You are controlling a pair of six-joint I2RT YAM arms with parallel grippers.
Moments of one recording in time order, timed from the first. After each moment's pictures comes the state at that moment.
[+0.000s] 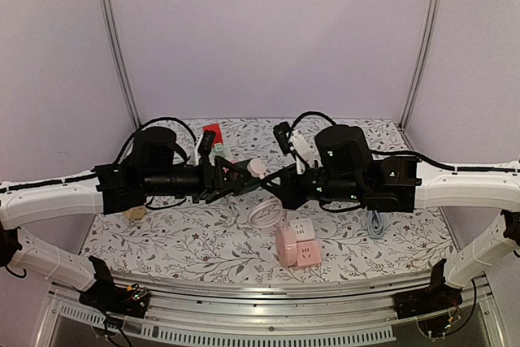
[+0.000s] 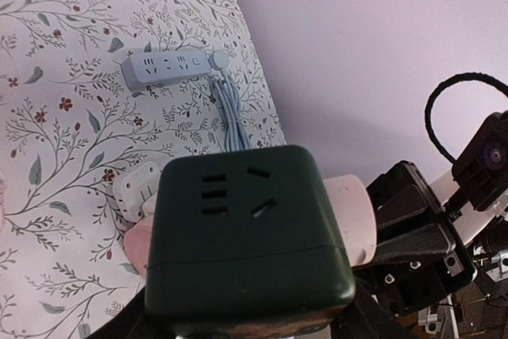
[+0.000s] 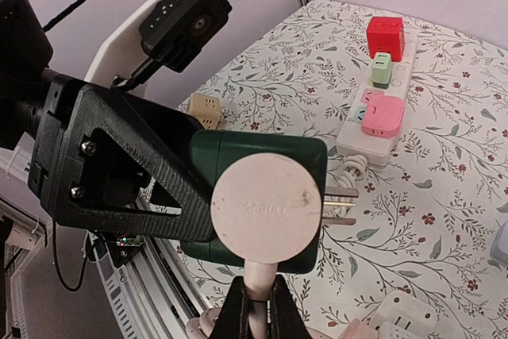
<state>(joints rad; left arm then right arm) -0.87 1.20 0.80 0.03 0.27 -1.00 1.14 1.43 1.12 -0.10 0.09 0.41</state>
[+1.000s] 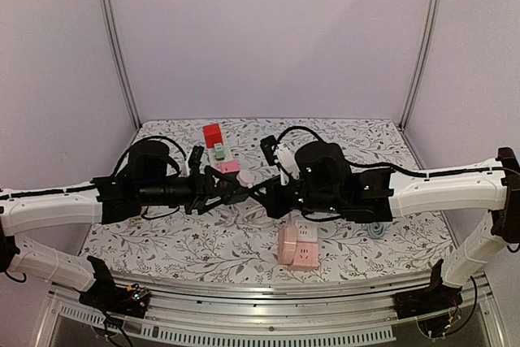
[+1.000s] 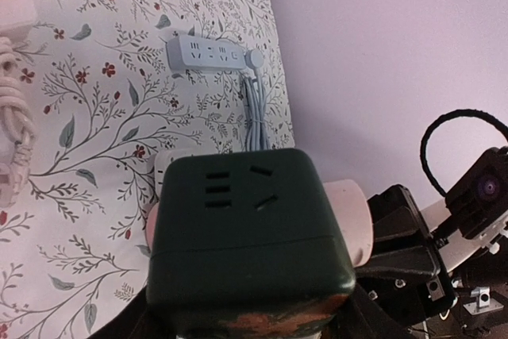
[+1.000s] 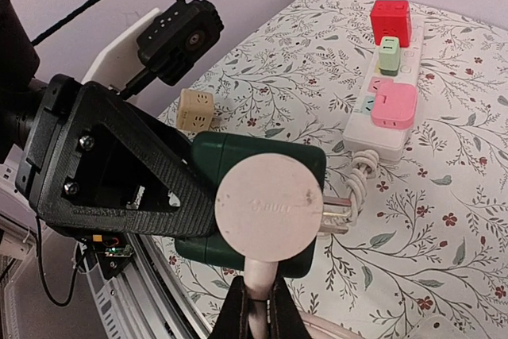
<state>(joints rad) -0.81 1.16 0.66 0.11 0.29 -1.14 1.16 1.55 1.09 0.03 0.11 0.45</state>
